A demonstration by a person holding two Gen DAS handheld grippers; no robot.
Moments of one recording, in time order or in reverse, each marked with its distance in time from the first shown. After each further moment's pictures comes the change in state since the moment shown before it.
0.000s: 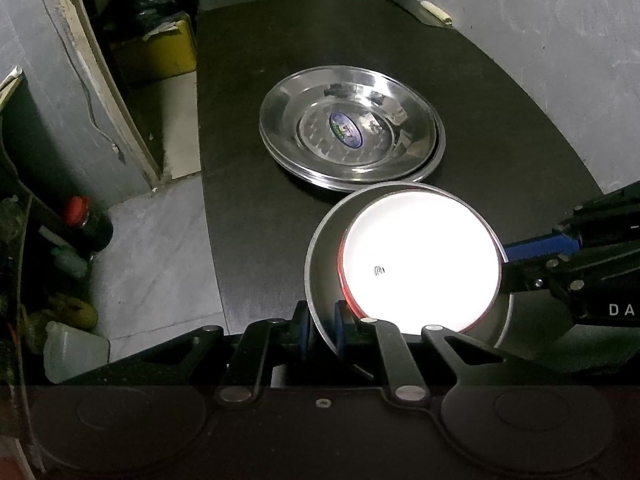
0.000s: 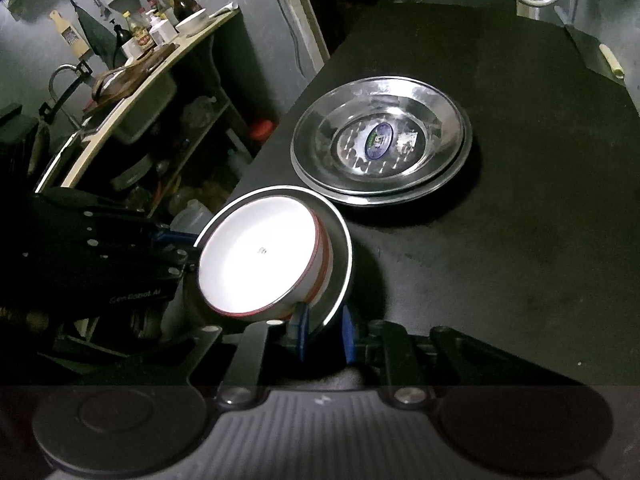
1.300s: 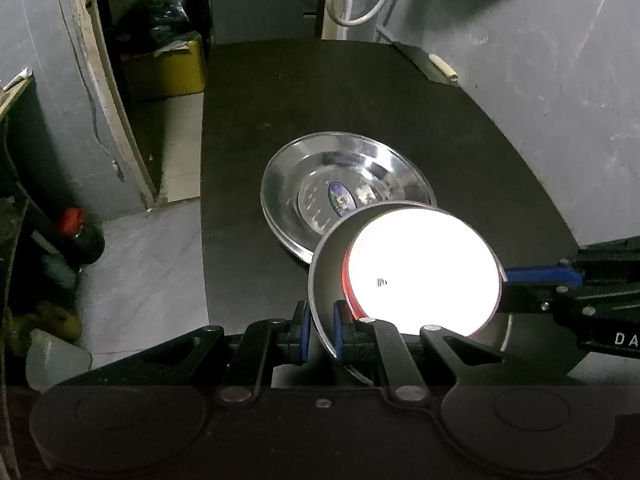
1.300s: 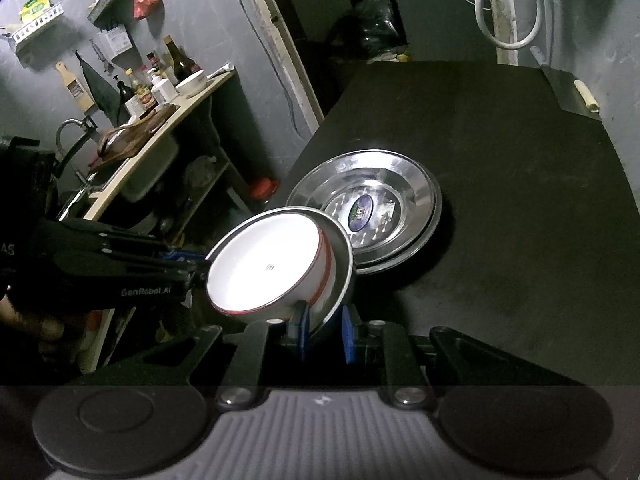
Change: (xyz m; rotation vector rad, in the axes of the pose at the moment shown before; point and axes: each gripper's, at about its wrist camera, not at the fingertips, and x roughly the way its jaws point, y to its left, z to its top) left arm -0.018 0.005 0.030 -0.085 -0.105 -0.040; right arm -0.033 -0.013 0.012 0.045 -0.170 0.009
